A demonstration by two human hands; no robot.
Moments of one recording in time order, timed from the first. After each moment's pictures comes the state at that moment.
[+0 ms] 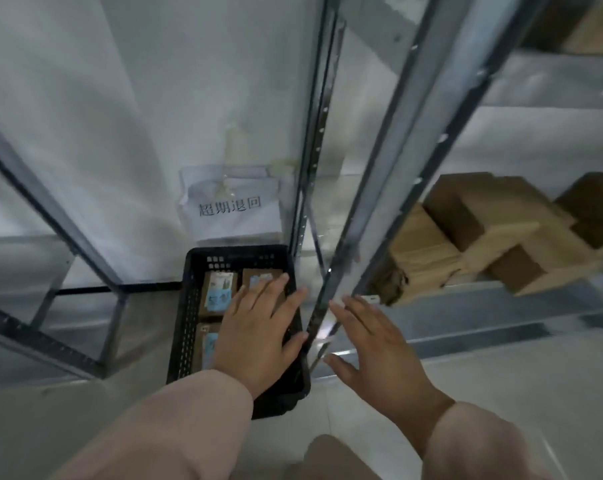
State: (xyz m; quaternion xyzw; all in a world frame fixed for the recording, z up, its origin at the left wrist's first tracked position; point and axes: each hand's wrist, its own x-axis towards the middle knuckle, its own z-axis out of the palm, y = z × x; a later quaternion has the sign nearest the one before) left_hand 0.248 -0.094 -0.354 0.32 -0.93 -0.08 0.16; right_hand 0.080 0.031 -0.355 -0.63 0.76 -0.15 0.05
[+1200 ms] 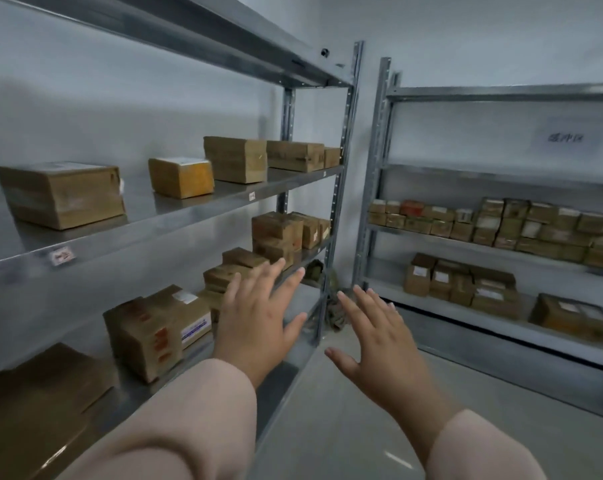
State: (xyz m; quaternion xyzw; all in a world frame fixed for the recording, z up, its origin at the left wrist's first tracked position) left_hand -0.379 0.345 -0.154 -0.09 -0.93 -0.07 0.34; right_hand -0.382 0.552 -0.180 -0.19 0.95 -0.10 -0.24
